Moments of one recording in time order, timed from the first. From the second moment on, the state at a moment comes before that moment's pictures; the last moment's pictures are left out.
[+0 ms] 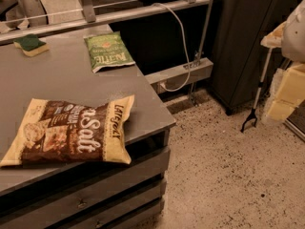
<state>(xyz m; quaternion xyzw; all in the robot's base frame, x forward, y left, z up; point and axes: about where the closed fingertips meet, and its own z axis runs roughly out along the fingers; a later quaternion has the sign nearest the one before) 0.438 -0.216 0.977 -0.60 0.78 -0.04 0.16</state>
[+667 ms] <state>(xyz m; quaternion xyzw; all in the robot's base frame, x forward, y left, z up) 0.449 -0.209 0.974 -0.61 0.77 -0.03 0.18</state>
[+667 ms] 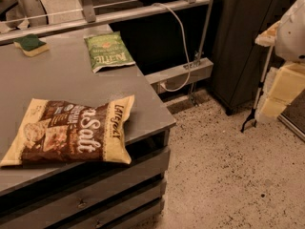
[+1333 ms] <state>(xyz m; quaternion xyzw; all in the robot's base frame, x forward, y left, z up) 0.553 -0.148 0.947 -0.61 0.74 0.02 0.27</state>
